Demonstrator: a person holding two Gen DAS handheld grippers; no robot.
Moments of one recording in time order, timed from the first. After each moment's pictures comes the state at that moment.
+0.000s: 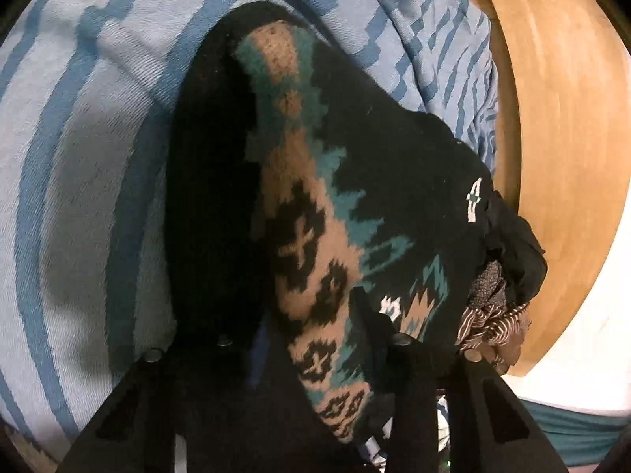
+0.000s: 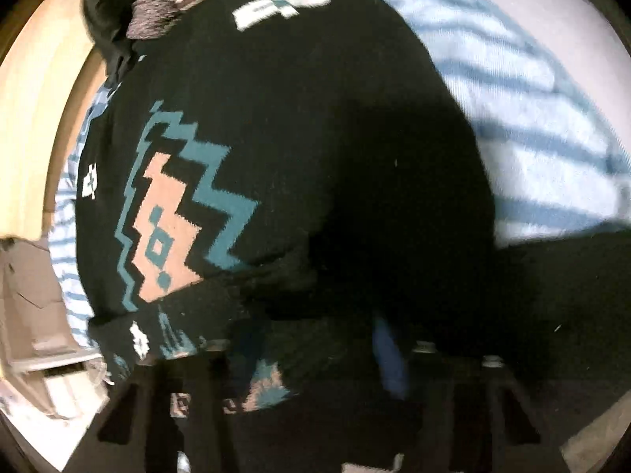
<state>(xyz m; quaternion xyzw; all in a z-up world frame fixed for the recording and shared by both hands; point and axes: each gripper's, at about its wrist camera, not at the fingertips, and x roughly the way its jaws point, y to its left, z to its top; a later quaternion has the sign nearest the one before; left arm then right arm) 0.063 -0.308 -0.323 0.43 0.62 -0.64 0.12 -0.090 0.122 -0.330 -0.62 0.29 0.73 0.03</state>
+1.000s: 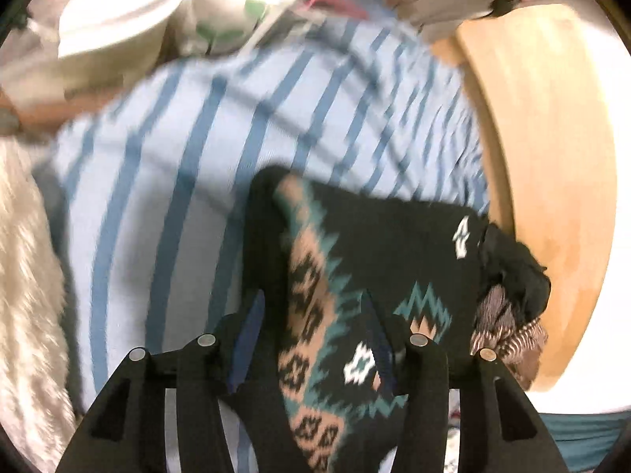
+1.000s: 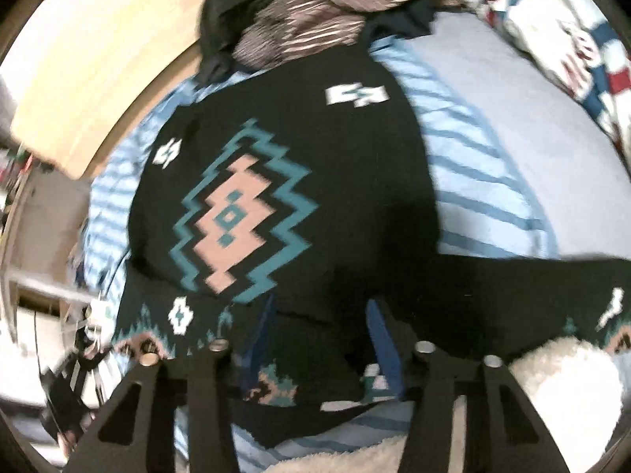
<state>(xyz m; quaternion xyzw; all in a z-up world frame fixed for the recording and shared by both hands) 0.112 -0.337 -0.247 0.39 0.55 -0.71 0.20 -0.031 0.110 -0.232 -0.57 0.20 0.80 -0.04</state>
